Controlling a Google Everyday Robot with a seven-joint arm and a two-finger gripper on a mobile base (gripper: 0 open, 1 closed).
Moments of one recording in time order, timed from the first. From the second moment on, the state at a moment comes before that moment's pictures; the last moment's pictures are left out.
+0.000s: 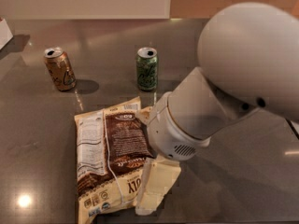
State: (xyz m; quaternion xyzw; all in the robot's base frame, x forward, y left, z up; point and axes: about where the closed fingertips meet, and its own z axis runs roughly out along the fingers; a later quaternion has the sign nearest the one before) arm 0.336 0.017 0.882 -0.71 0.66 0.16 0.21
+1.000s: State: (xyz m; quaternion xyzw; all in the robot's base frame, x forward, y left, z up) arm 0.313 0.044 0.847 -0.70 0.64 0.21 0.25
